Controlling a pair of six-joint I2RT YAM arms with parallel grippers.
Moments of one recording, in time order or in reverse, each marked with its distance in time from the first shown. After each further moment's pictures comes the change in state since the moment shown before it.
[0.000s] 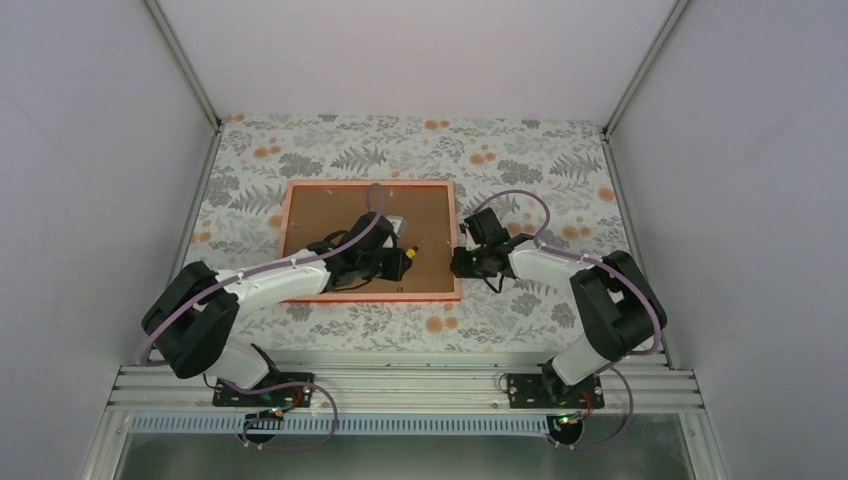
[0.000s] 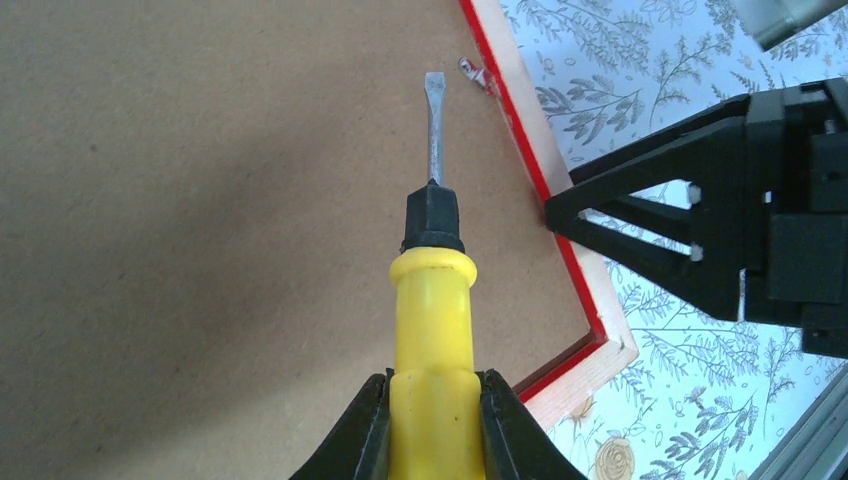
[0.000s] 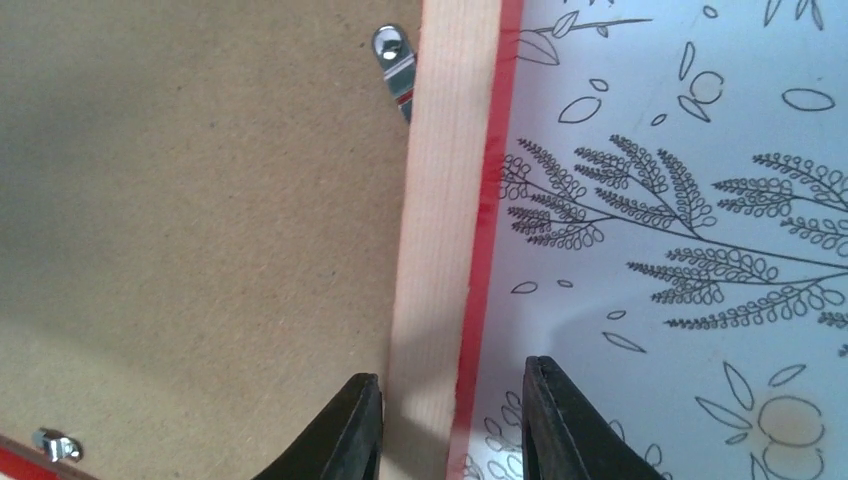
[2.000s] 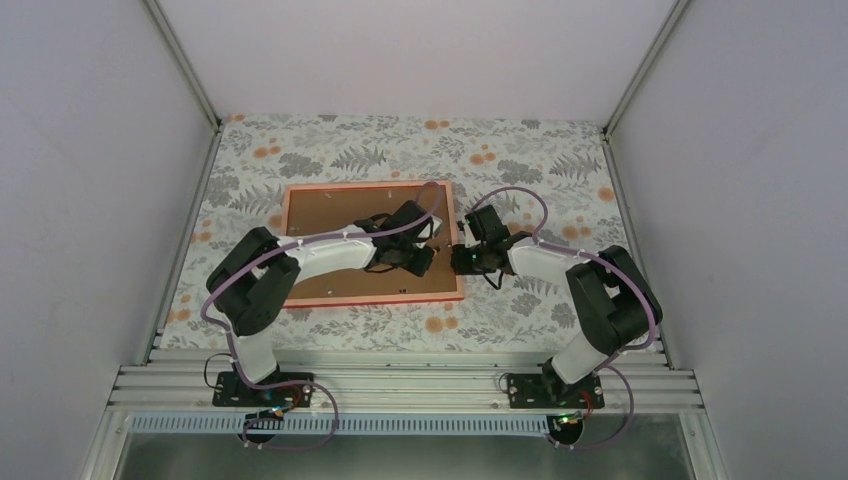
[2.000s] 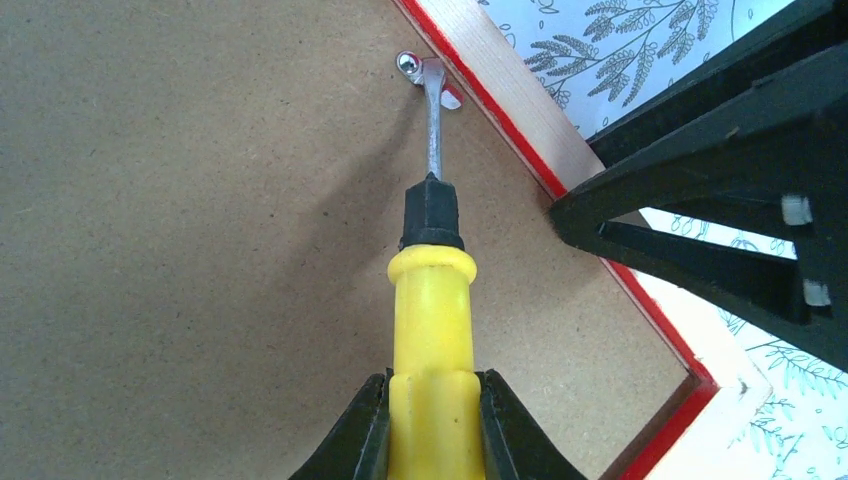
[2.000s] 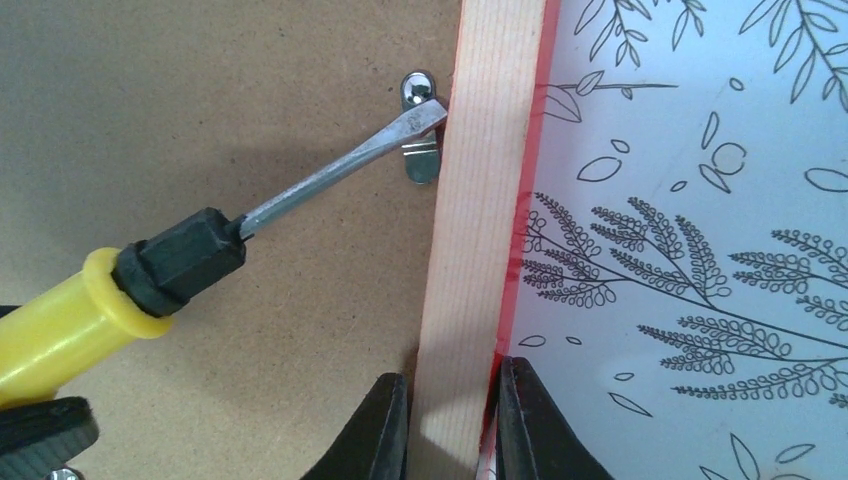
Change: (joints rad) left arm -0.043 0.354 0.335 -0.163 -0.018 0.284; right arm -0.024 0.045 0.017 0.040 -0.025 -0.071
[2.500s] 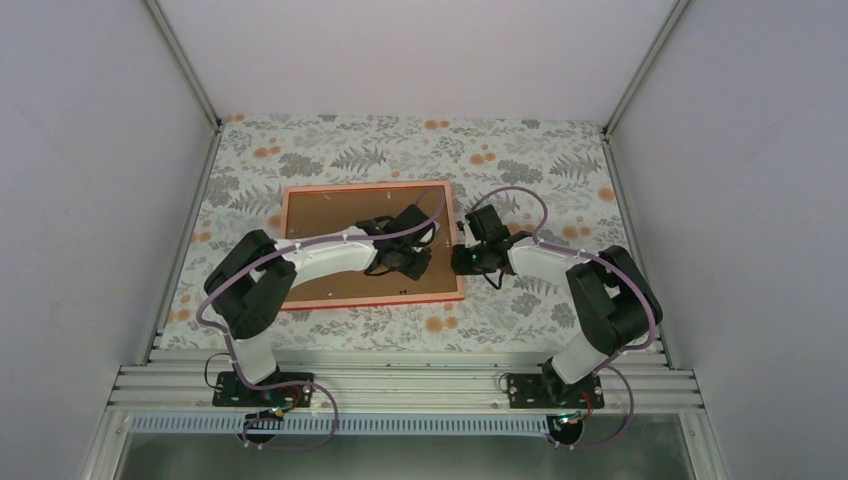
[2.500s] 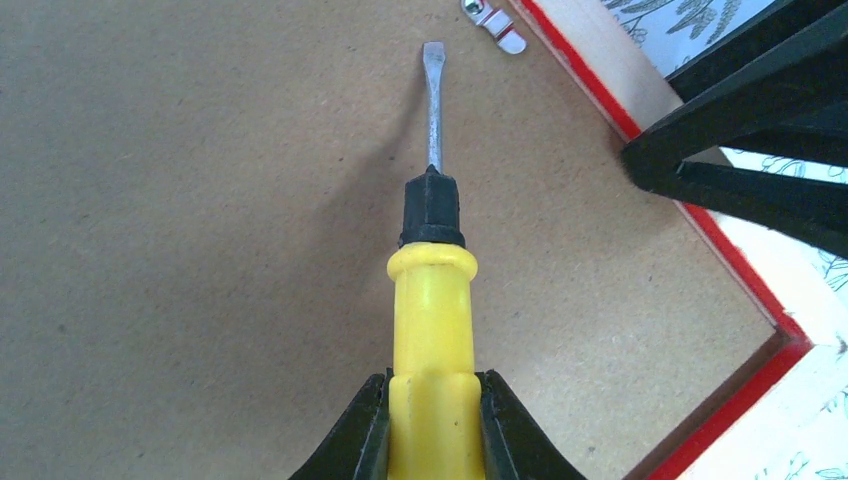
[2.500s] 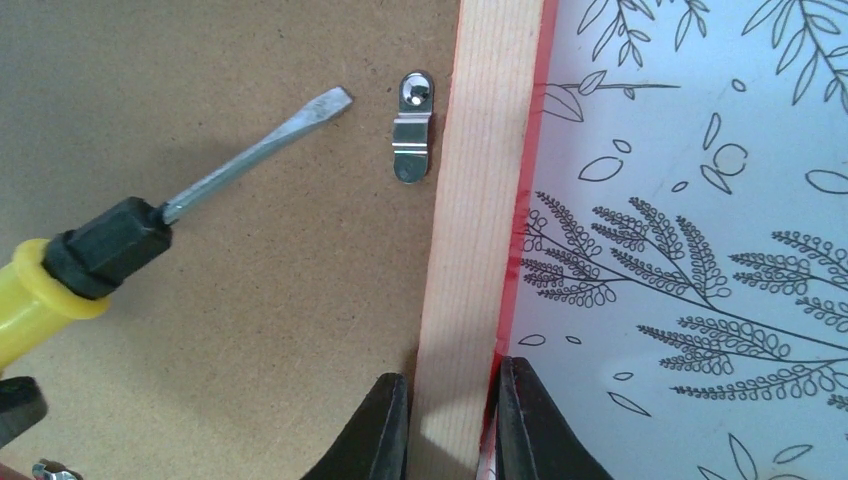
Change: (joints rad) left arm -0.023 -0.013 0.017 -0.107 -0.127 0.029; right arm -0.006 0.000 0.002 -0.005 0.001 -0.014
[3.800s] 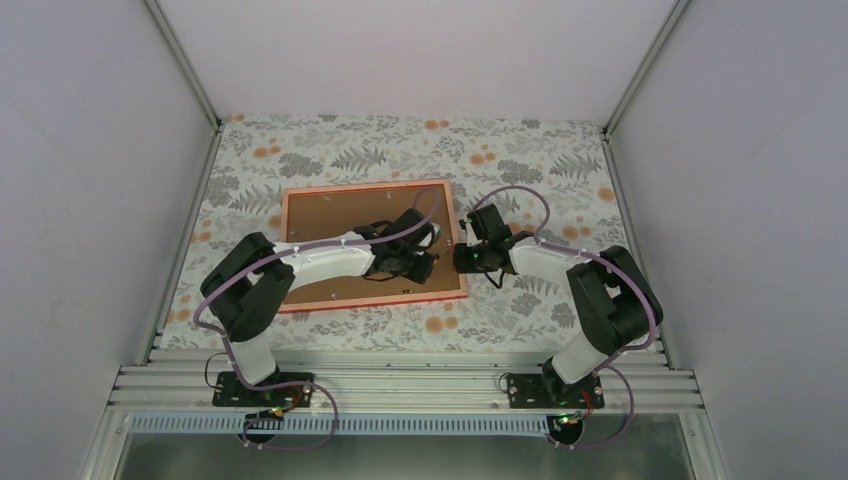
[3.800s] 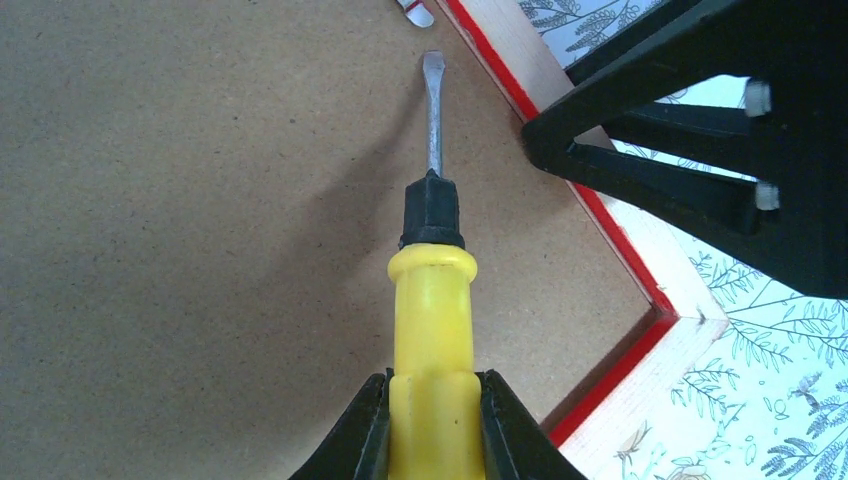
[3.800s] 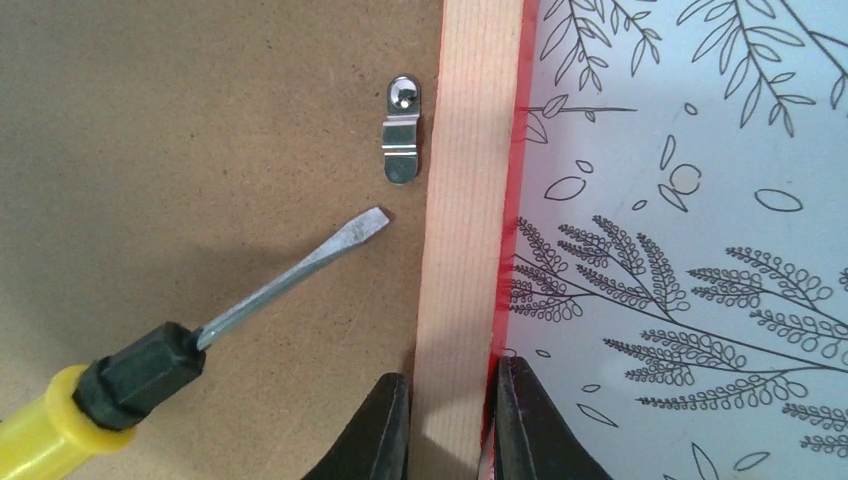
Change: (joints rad) left arm -0.018 -0.027 -0.050 0.080 0.117 -0.138; right arm -0.013 -0.002 -0.004 0.013 0.013 0.000
